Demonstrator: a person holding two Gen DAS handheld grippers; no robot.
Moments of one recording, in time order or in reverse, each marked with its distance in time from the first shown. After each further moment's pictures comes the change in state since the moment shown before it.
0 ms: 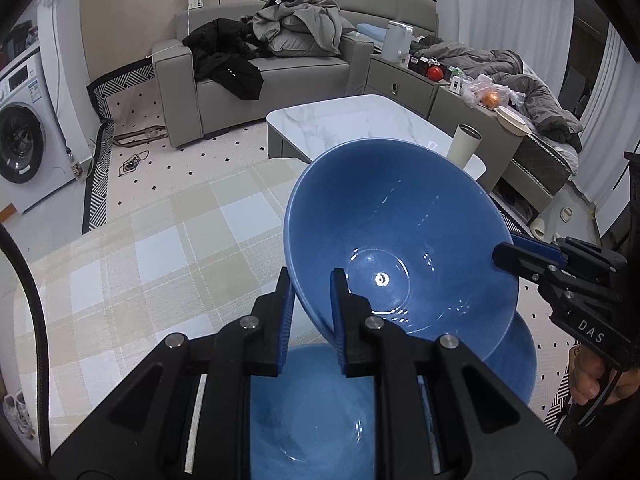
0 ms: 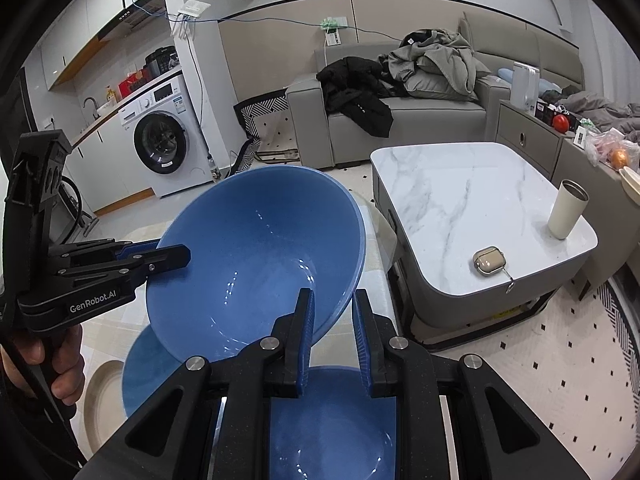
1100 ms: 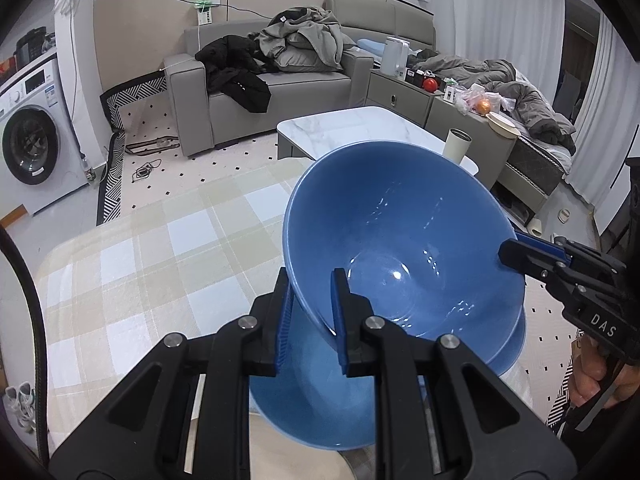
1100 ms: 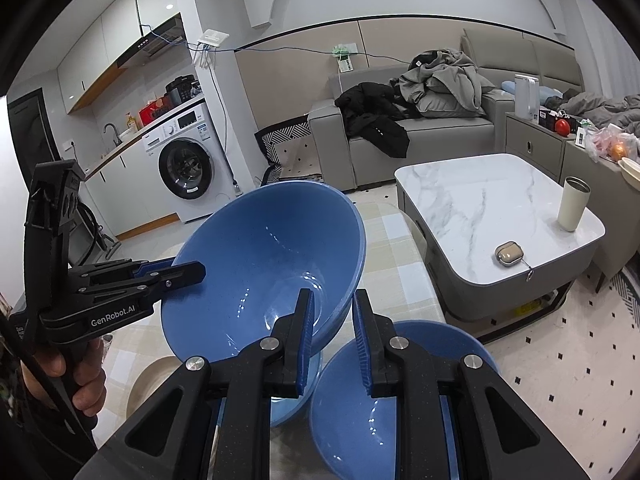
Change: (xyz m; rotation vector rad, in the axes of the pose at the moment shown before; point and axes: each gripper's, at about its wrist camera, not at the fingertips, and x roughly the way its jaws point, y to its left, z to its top) left arm -0.113 0.005 -0.074 0.003 -0.059 0.014; right arm -0.065 0.056 -0.044 0.043 -0.101 0.071
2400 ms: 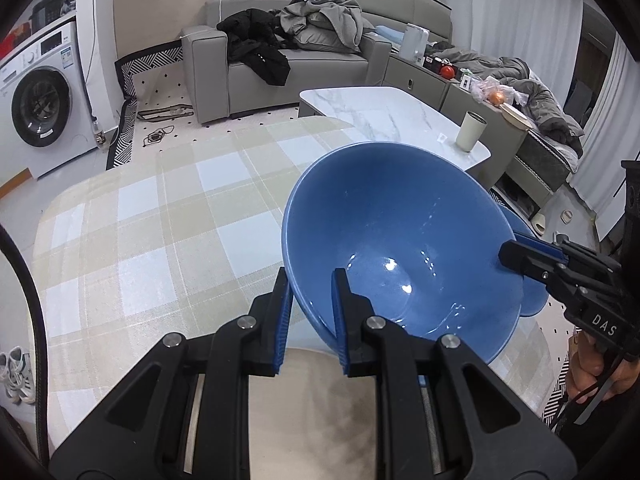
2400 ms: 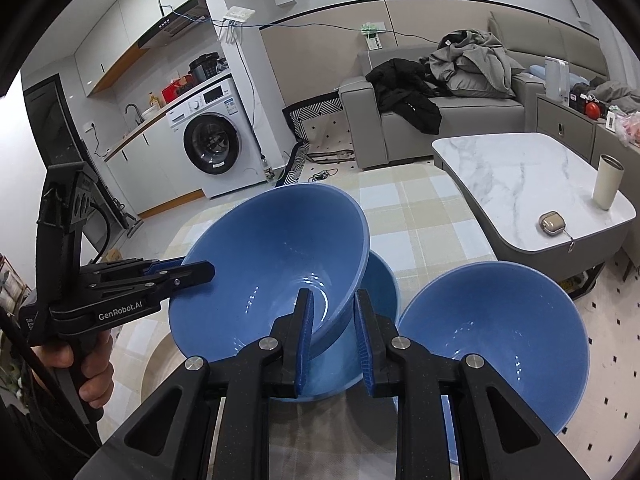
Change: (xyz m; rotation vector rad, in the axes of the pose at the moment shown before) left arm 0.001 0.070 -0.088 -0.072 0.070 0.011; right arm 0.031 0.051 -0.055 -0.026 0.072 0.088
